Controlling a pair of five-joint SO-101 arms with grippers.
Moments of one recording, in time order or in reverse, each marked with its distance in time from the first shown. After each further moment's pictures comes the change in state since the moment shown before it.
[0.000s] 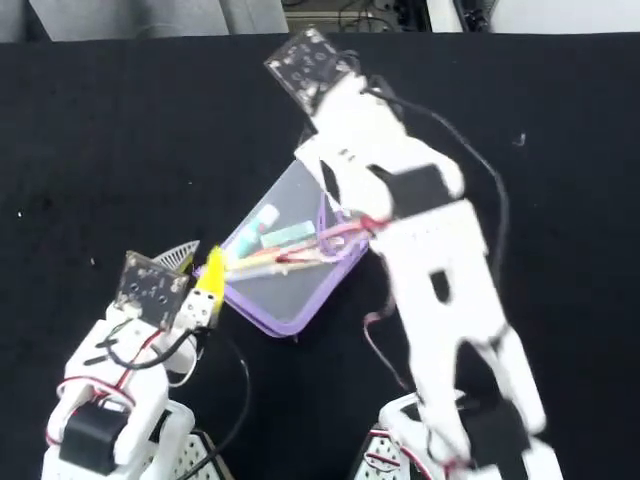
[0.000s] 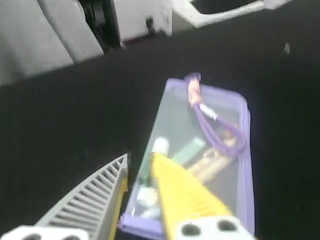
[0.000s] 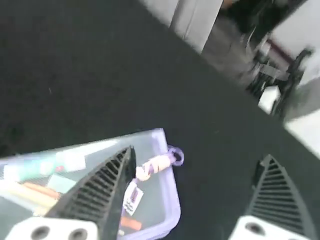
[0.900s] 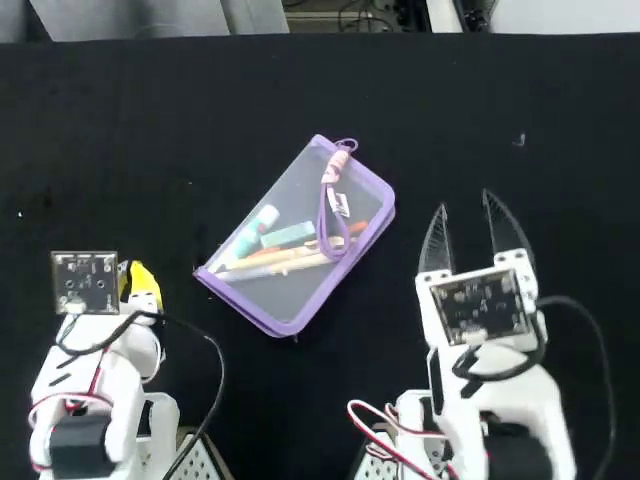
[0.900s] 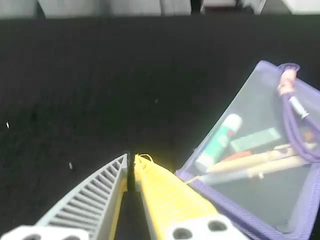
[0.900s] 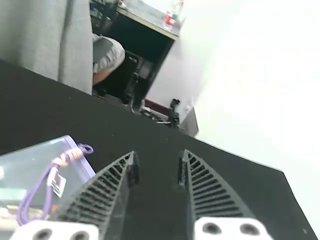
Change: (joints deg) left arm -20.8 -0.1 -1.0 11.6 4.6; right arm 22.4 -71.5 42.5 2.9 0.1
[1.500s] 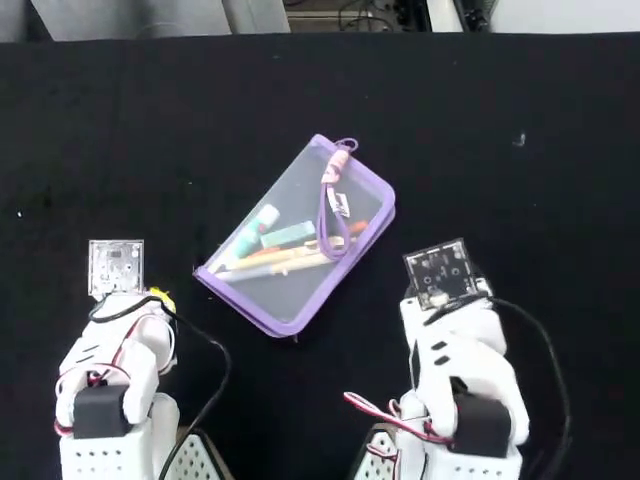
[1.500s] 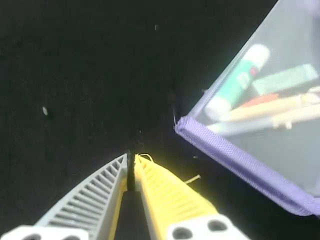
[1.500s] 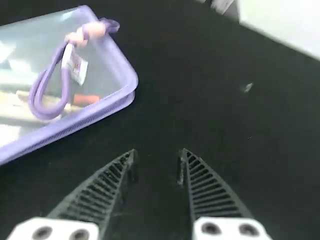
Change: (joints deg) left arm 0.0 0.2 15.2 -0.8 0.0; right arm 2.8 -9.1 27.0 7.8 0.1
